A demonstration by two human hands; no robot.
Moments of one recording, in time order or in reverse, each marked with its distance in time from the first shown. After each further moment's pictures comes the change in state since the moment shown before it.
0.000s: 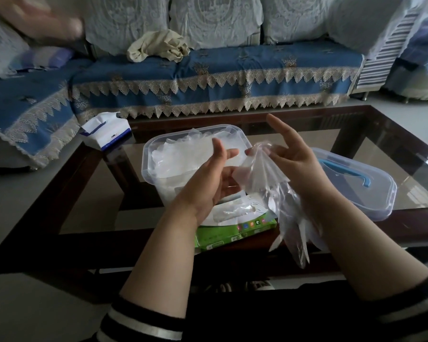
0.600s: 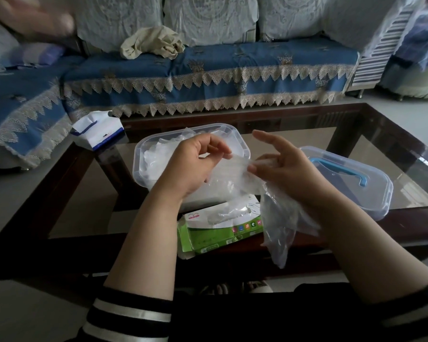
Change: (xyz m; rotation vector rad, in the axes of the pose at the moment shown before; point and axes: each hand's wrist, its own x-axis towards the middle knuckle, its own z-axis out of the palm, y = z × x) left_hand 0.020 0.017 -0.023 0.528 0.177 0.340; right_hand 0.006 0.006 -0.009 -0.235 -0.068 0.108
